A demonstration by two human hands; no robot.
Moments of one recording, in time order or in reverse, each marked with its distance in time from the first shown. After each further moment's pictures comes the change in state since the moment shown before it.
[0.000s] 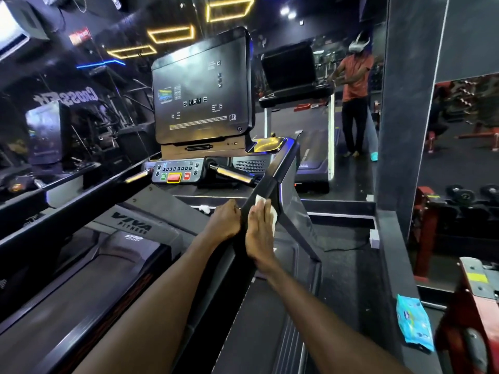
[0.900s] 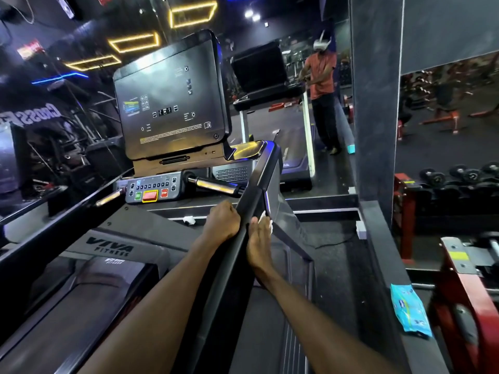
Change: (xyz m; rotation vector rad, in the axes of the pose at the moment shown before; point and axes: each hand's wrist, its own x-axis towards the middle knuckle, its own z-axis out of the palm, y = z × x) left_hand 0.058 0.018 0.017 0.020 0.022 0.039; right_hand 0.043 0.039 0.004 0.144 0.111 0.176
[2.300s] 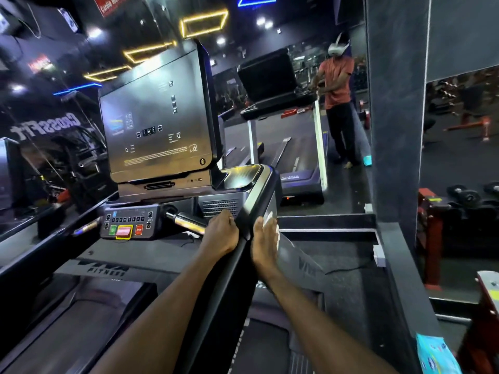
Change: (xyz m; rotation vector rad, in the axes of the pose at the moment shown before) left_hand 0.129 0.034 0.047 -0.024 0.026 -0.013; right_hand 0.166 -0.013 -0.025 -0.075 0.029 0.066
